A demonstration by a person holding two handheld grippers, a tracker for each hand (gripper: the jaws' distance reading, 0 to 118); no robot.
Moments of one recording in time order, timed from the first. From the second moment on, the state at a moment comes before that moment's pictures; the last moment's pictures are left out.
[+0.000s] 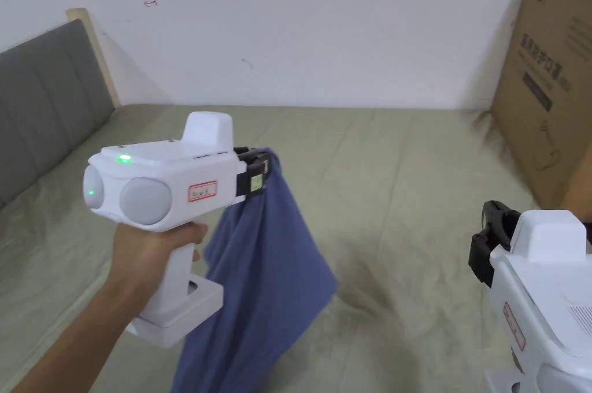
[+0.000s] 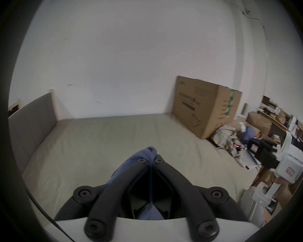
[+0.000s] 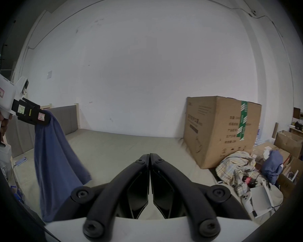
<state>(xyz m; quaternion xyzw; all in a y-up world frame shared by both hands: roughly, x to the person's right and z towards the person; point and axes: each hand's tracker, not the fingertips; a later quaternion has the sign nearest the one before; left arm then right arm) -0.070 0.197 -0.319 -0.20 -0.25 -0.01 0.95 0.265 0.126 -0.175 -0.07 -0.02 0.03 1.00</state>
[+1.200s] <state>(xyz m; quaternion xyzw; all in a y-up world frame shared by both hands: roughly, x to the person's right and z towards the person) 0.094 -0.061 -0.314 -0.50 -0.24 -0.03 0.83 0.323 0.098 -0.150 -0.12 -0.10 0.03 0.99</state>
